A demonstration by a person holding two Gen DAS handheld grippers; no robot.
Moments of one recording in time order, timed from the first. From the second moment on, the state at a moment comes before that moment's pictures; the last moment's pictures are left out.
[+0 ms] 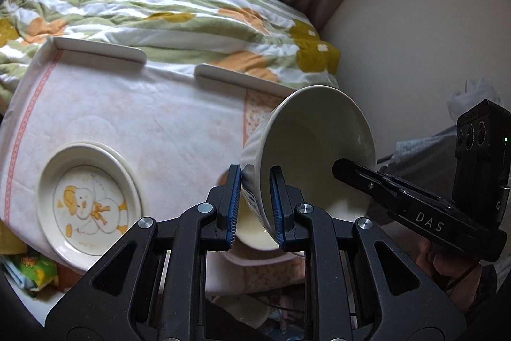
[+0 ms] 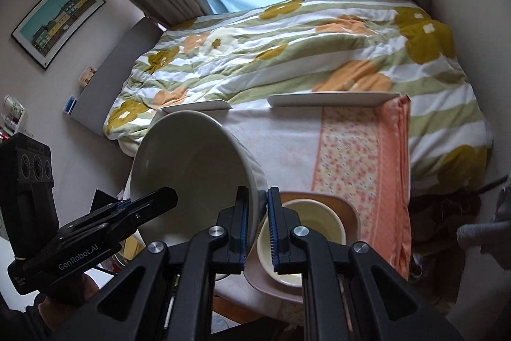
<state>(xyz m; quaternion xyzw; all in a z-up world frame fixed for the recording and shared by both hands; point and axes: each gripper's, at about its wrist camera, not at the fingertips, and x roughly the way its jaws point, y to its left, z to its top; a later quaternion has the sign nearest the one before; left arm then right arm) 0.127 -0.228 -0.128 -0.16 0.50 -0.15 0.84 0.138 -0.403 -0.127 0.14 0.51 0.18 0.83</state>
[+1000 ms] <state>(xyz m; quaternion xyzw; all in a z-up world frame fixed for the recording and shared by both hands) 0.138 -0.289 -0.236 -0.05 0.61 -0.11 0.78 0.114 -0.433 -0.234 0.12 0.57 0.14 0.80</state>
